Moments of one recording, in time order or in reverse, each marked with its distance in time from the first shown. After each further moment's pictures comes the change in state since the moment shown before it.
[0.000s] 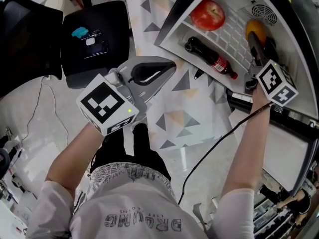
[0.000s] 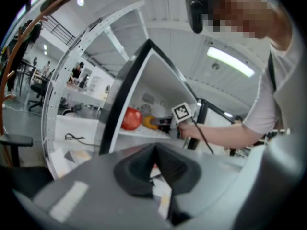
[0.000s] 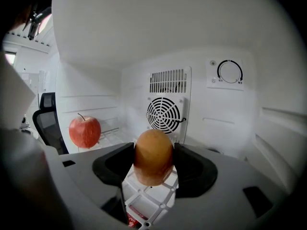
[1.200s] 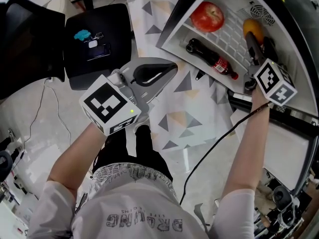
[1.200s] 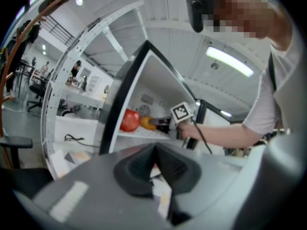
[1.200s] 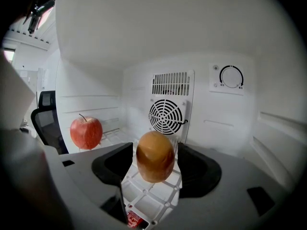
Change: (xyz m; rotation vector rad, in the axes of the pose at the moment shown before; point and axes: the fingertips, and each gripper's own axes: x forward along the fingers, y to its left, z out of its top) left arm -0.003 -0.003 0.004 0.006 0.004 -0.010; right arm -0.004 0.008 0.004 -0.015 0.005 -0.022
